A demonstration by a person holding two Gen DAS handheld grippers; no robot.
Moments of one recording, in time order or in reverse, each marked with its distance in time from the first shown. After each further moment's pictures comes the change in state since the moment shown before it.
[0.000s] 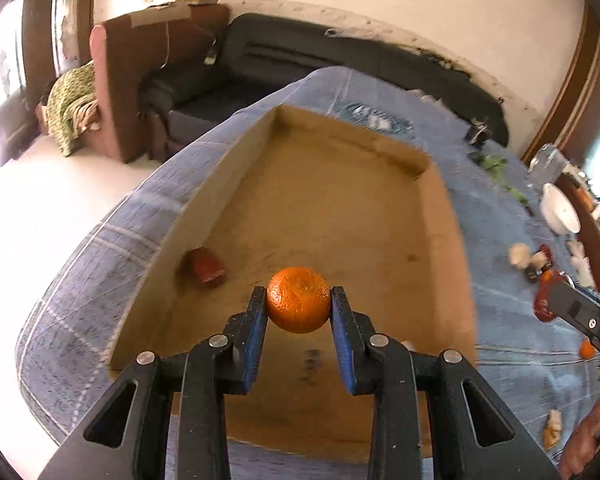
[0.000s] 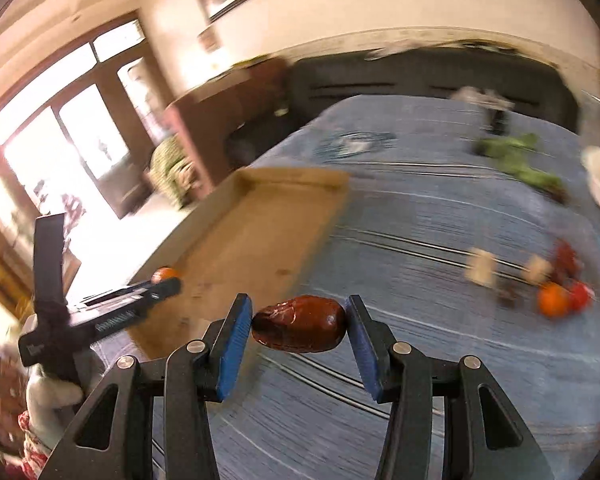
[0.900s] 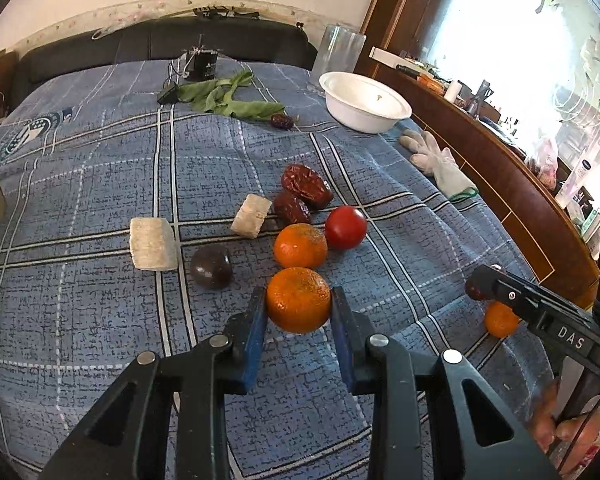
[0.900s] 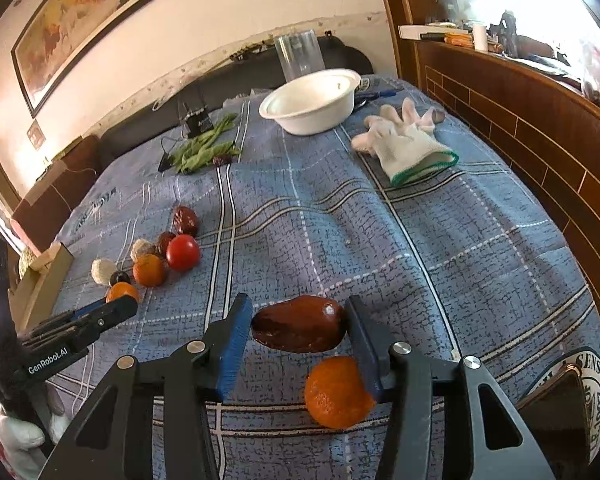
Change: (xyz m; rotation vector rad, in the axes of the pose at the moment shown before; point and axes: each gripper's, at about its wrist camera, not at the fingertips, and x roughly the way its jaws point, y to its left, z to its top) left arm 0.082 -0.326 -0.039 0.432 0.076 -0.482; right arm -0.138 -0.268 -0.106 0.450 -0.156 -0.497
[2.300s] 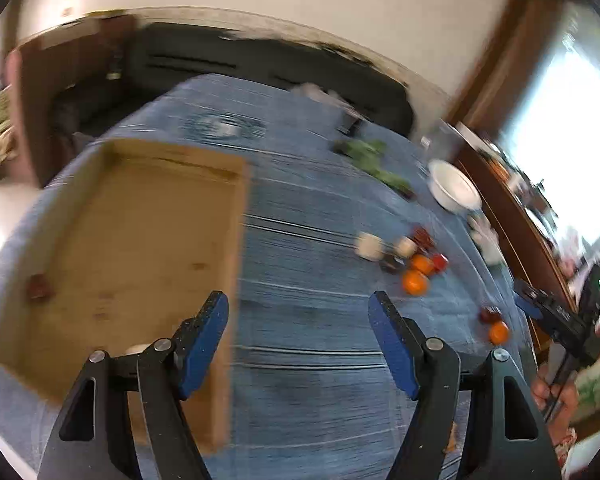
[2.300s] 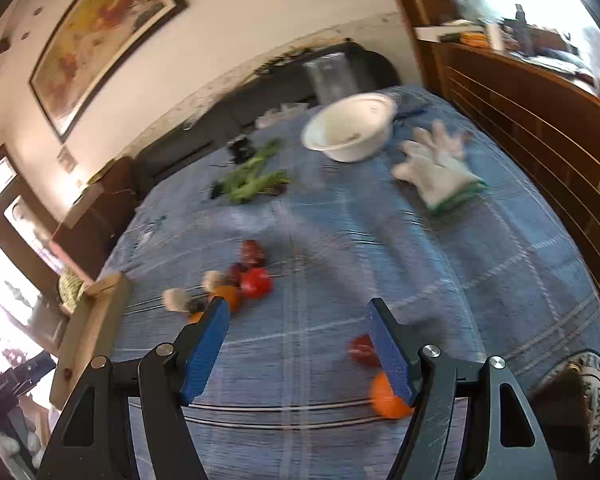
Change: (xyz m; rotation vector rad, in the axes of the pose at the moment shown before) left arm -0.182 0.102 -0.034 -0.268 -0.101 0.177; right arm -0.043 0.018 0.023 0.076 -0.004 0.139
